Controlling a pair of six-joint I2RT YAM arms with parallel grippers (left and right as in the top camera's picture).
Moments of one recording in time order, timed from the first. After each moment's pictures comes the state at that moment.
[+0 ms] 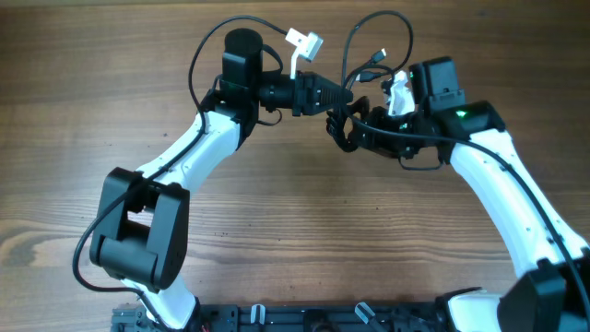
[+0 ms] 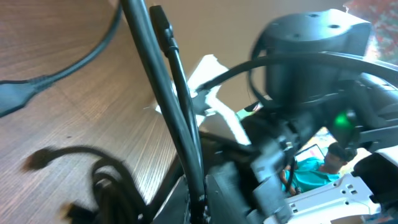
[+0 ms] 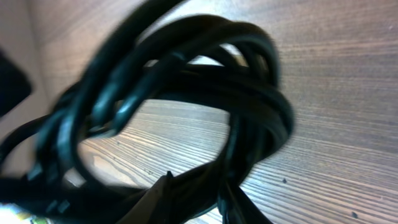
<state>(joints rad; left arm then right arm) -0.36 1.86 1.23 0.36 1.27 -0.66 0.24 1.54 1.20 -0.81 -0.55 0.48</state>
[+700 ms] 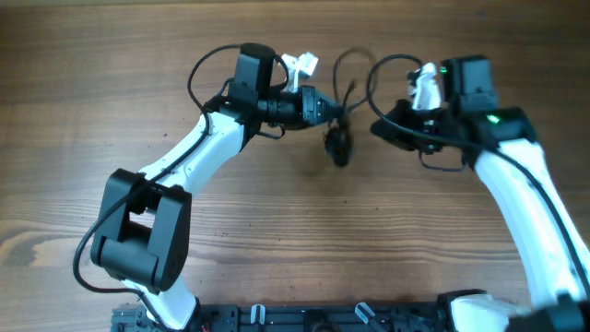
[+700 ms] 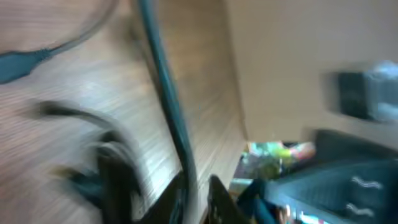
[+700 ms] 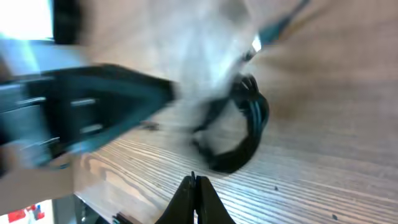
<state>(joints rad) -0.38 1.85 1.24 -0.12 0.95 -0.66 0.13 1.41 1.20 -0.81 -0.58 0.45</state>
